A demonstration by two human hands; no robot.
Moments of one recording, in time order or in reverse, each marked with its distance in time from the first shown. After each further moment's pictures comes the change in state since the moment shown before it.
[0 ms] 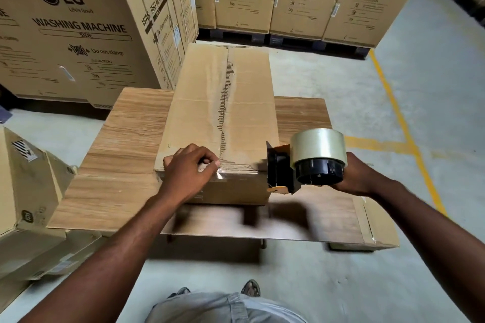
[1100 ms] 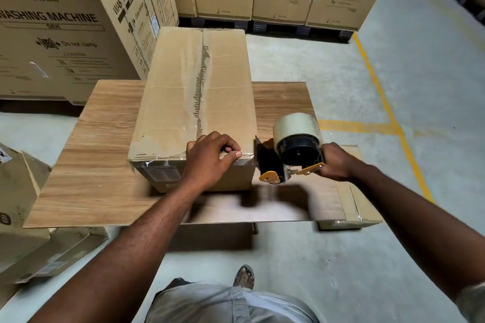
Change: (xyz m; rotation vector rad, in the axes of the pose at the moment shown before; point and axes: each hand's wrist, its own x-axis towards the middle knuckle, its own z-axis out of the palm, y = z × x) left_hand 0.004 0.064 0.059 -0.020 -0.029 0.141; right_hand -0.022 0.013 0.008 -0.076 -0.050 0.141
